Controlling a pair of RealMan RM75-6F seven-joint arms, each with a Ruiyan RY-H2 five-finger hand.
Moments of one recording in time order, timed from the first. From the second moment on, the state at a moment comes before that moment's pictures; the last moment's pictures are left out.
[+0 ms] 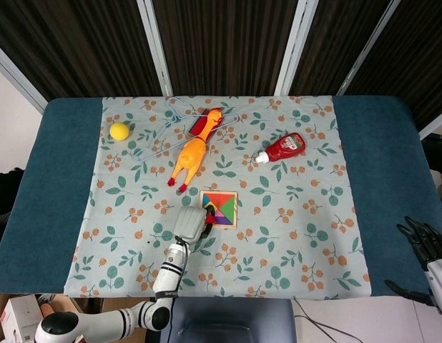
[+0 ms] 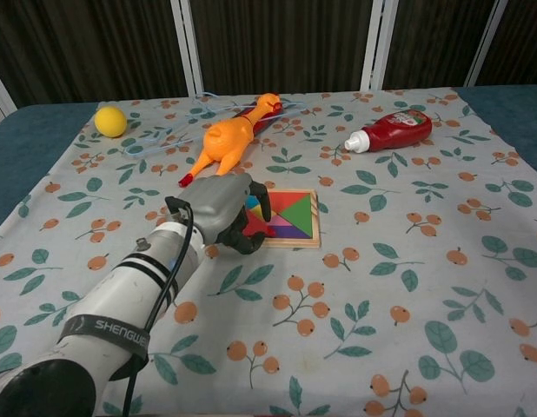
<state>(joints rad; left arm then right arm) -0.77 -2.14 -0.31 -1.08 1.10 1.08 0.51 -0.03 -0.95 -0.06 -1.58 -1.75 1.68 0.31</state>
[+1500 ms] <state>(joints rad) -0.76 -2.12 -0.30 -1.11 1.07 1.08 0.56 -0.03 -0.95 -0.07 -1.57 -1.76 1.69 0.32</state>
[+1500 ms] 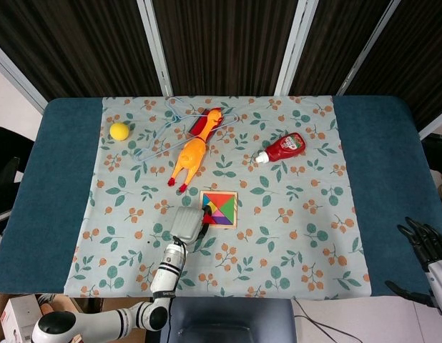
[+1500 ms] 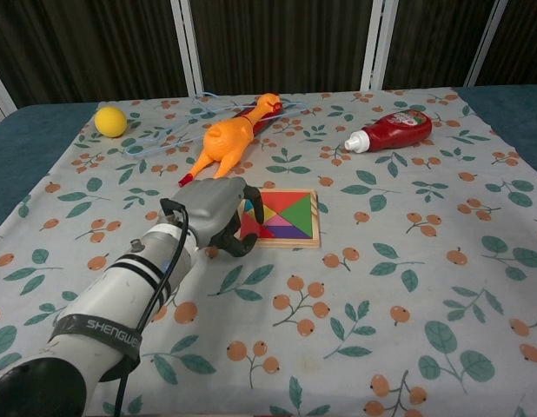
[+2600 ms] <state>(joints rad) -0.74 -2.07 -0.27 -1.20 1.08 1.10 0.56 -0.03 -0.96 -0.07 -1.57 -1.76 1.69 0.31</state>
